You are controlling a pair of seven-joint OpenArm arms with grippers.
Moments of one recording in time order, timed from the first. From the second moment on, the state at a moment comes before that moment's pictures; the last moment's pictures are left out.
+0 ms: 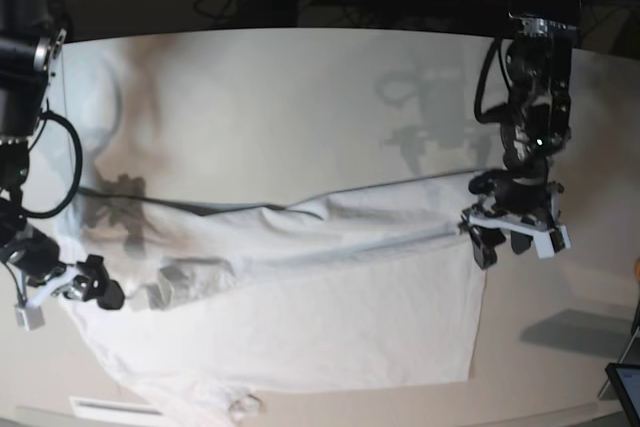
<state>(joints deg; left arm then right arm) 3.6 -25.0 0.7 97.6 -36.4 18.2 21.6 23.3 24.7 12.0 62.4 48.3 29.3 -50.2</state>
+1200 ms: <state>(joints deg) 9.5 -18.5 -1.7 96.5 -19.0 19.1 22.5 1.7 17.0 22.3 88.0 45.0 19.2 -57.8</state>
